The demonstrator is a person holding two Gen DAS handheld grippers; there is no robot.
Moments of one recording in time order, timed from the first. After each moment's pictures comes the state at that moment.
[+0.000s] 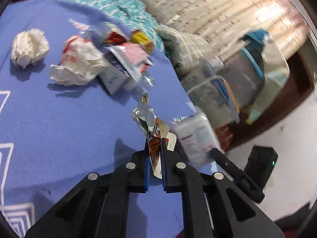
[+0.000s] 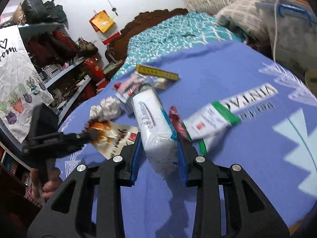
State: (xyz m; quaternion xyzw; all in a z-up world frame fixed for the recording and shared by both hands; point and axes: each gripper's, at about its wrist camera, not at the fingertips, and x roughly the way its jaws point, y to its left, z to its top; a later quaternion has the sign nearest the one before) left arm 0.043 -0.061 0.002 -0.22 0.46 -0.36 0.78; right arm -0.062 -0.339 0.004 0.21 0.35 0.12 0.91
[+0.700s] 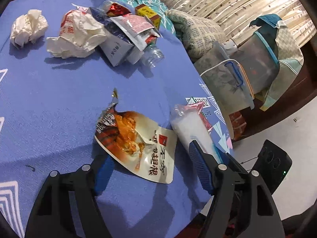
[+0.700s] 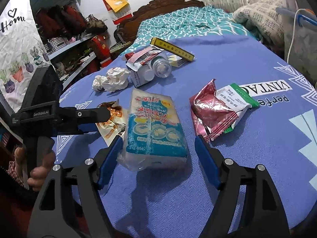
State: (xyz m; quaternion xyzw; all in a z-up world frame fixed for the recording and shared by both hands) left arm 0.029 -0.076 -0.023 -0.19 0.51 -0.33 0.77; right arm -0.072 -0.299 -0.018 0.13 0.38 0.15 0.91
